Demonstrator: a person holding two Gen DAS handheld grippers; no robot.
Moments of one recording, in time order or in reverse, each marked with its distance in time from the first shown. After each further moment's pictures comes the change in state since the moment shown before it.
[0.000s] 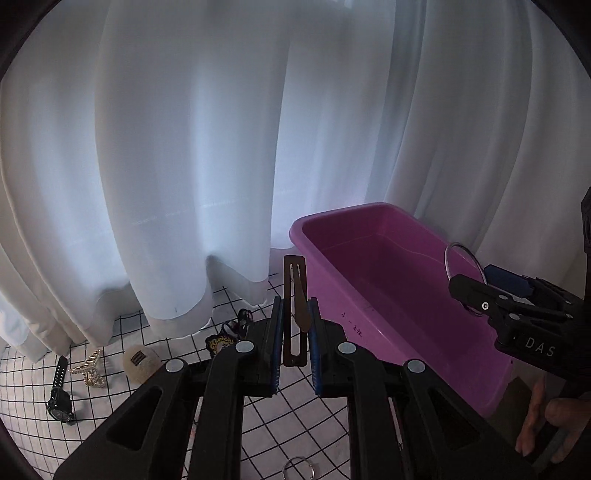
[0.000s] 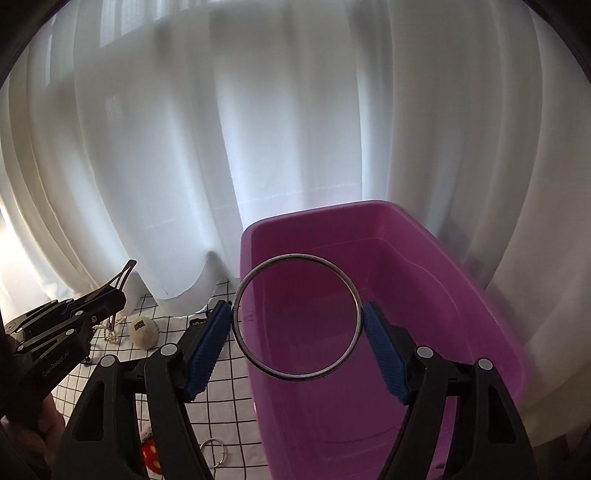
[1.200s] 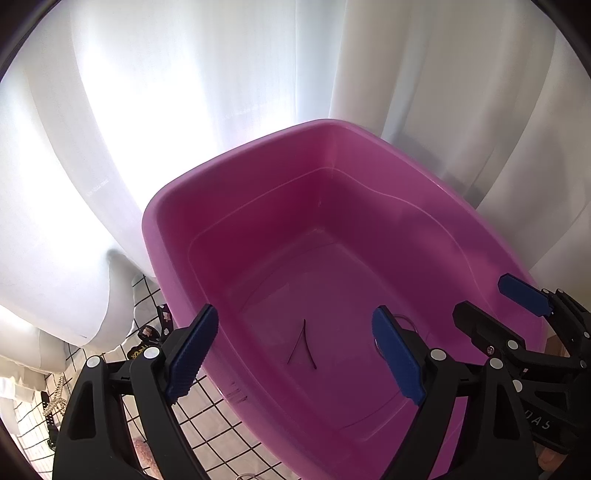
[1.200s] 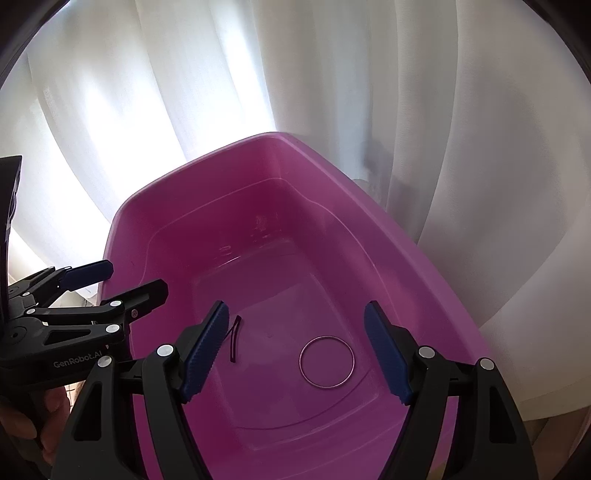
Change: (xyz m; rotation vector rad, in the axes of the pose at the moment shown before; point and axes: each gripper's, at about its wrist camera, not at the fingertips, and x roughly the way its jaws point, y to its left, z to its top) left arm 0.133 -0.100 0.034 0.135 0.350 -0.020; right arm 0.053 -0.097 -0.005 0.165 0.203 -0.075
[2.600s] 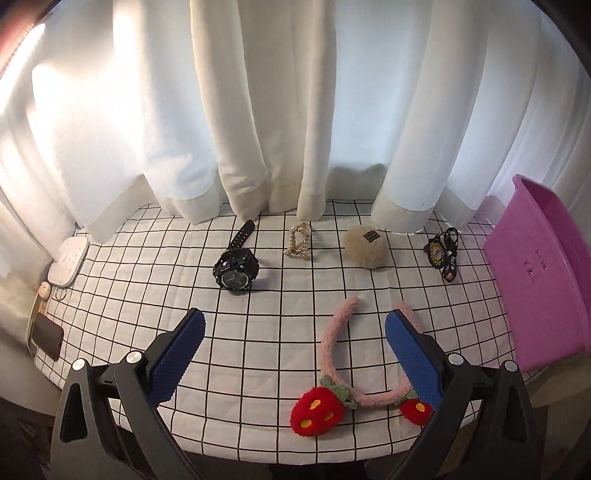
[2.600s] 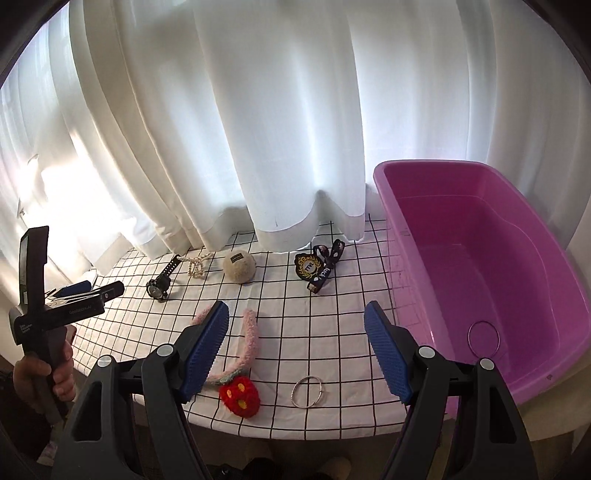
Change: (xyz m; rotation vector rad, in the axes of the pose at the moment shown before) left arm -0.174 0.265 -0.281 -0.575 -0.079 0.436; right arm -0.080 0.199 -0.115 -0.340 -0.012 0.356
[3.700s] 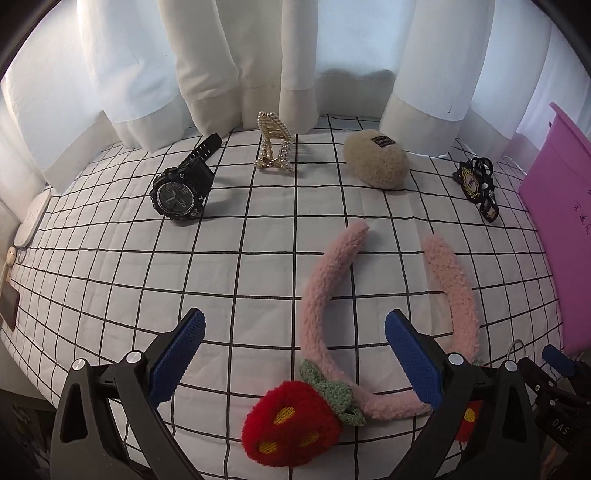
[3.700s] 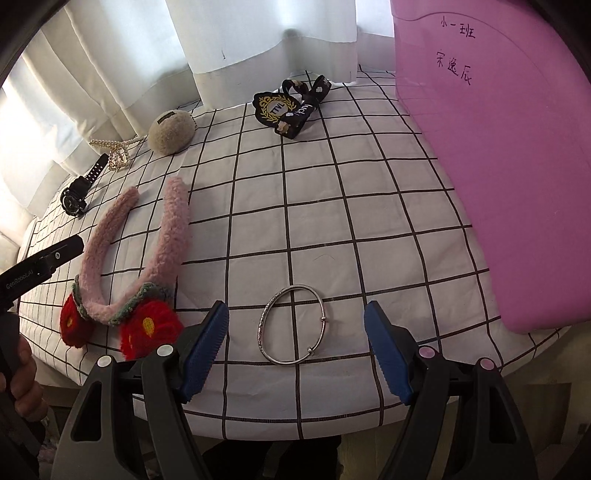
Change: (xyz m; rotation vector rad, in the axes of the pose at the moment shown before) left arm 0.117 -0.034 -0.059 0.014 0.133 0.010; right arm 0.165 -0.021 -0.109 0.089 0.302 -0.126
